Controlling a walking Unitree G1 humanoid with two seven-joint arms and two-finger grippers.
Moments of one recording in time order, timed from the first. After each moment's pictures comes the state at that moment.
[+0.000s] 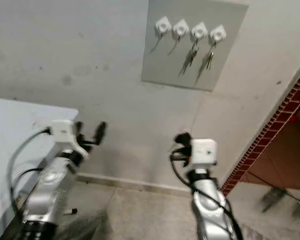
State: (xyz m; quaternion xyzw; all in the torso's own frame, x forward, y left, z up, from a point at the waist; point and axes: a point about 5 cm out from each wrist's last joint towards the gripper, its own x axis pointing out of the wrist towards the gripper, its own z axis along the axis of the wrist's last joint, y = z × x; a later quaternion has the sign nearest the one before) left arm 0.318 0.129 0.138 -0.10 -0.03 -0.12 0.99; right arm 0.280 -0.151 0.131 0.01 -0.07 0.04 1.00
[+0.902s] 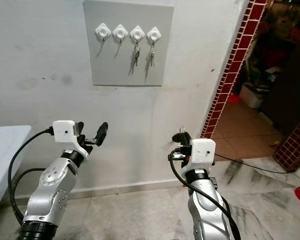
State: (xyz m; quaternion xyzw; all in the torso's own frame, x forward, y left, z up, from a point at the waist) left arm 0.318 0.137 0.137 -0.09 -0.02 -0.10 0.99; right arm 0.279 -0.147 0.129 0.02 -0.07 0.04 1.00
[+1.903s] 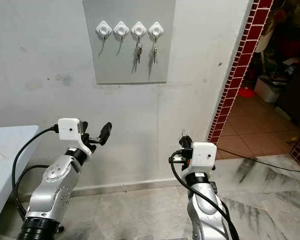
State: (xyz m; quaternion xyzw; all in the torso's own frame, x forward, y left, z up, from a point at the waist) left arm 0.322 0.134 0.138 -0.10 -0.01 -0.10 0.99; right arm 0.273 -0.140 0.127 0.04 -0.06 0.05 1.00
